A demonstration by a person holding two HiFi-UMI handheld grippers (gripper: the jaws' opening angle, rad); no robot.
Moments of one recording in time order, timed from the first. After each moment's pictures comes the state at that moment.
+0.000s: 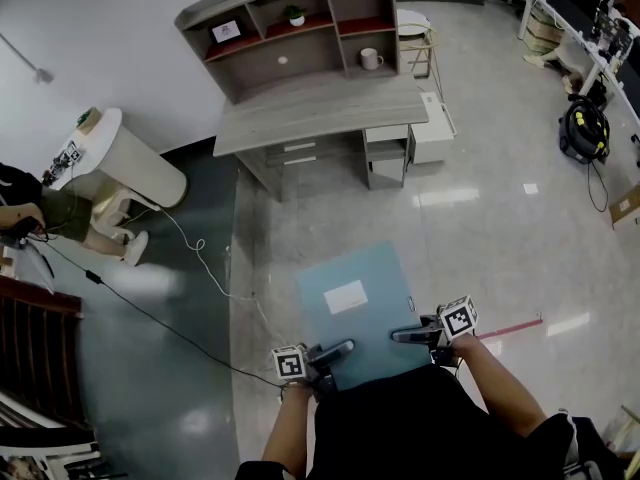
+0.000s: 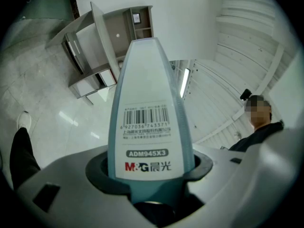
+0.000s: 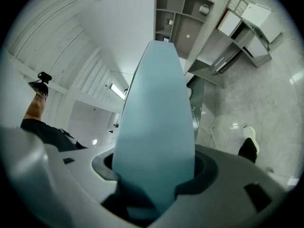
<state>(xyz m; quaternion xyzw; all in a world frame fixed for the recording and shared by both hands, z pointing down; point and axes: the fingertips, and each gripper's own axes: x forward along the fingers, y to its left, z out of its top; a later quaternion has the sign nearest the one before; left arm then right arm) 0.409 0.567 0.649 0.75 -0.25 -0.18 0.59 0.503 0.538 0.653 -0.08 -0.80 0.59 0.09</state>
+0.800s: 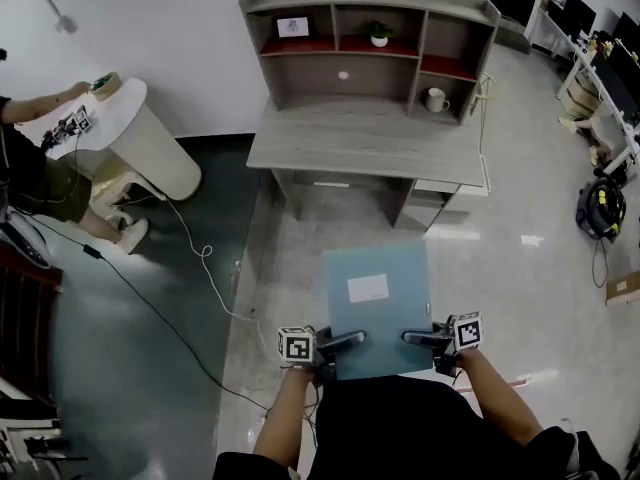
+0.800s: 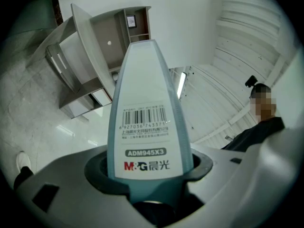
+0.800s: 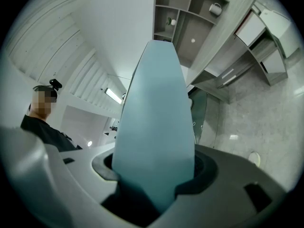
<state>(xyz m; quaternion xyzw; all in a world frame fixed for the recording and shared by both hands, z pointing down) 0.250 0.374 0.640 0.78 -0.24 -0.18 0.55 0.345 0.349 0.644 -0.06 -0.81 0.58 0.08</state>
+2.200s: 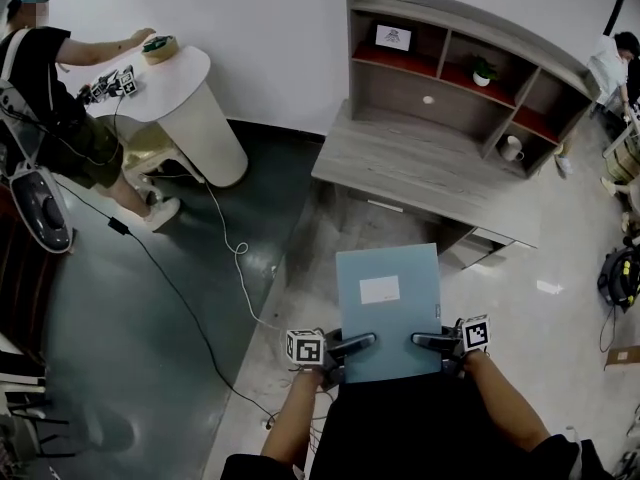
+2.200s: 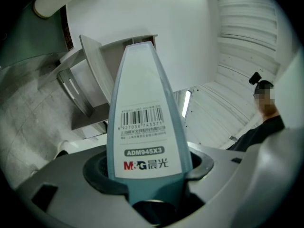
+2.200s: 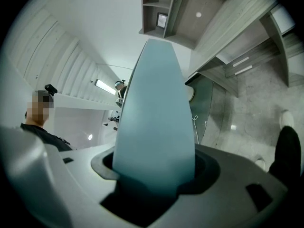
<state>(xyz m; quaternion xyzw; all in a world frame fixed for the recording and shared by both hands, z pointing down) 0.059 0.310 0.641 0.75 -0.31 -0.24 0.54 0.147 0.267 0.651 -0.11 -0.79 0.59 0.16</state>
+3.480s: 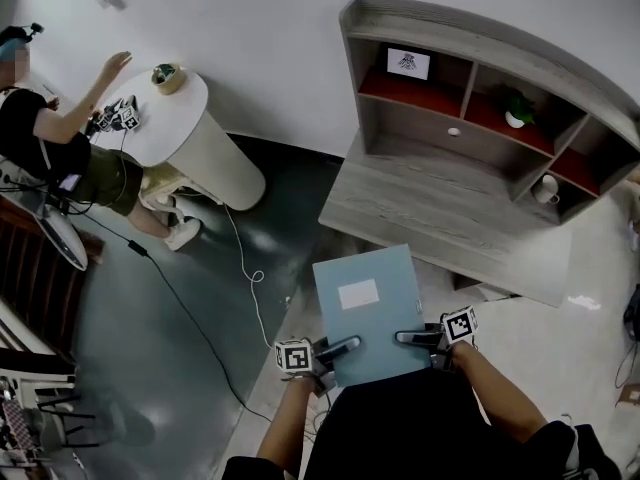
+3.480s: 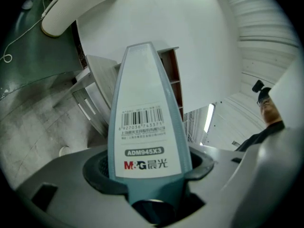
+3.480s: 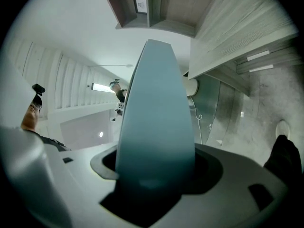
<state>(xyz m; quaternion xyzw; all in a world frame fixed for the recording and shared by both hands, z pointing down) -0.056 0.129 0.657 0.67 -0.43 -0.24 0.56 0.022 0.067 0.674 -0.20 -0.75 0.60 0.20</state>
